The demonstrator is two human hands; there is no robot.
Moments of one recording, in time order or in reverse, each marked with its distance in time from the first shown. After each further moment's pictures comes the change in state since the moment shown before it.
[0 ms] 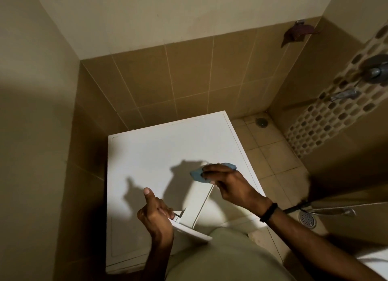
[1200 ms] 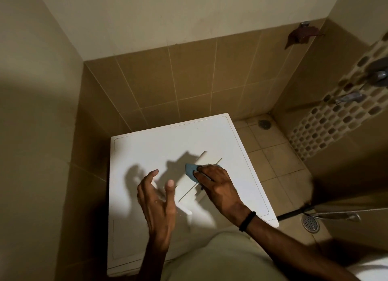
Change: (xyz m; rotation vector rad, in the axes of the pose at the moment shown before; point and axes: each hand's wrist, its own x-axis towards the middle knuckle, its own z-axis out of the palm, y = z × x) left_hand 0.009 0.014 0.001 0.630 -0.229 0.482; right_hand 0.013 0.006 0.063 -0.234 0.297 -0.134
